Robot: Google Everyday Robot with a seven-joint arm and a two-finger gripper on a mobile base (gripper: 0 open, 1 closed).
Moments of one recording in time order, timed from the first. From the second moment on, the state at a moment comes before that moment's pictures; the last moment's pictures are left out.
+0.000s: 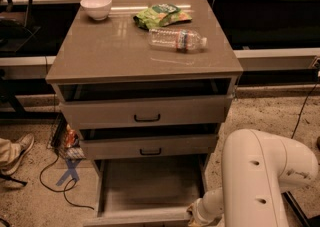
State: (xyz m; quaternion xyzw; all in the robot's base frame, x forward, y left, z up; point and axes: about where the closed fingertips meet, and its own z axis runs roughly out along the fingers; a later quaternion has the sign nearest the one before) arm 0.415 -0.150 0.158 -0.67 0.72 0.11 0.12
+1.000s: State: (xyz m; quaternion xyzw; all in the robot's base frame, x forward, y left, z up) arm 0.413 -0.162 0.181 -0.67 0.72 0.09 0.13
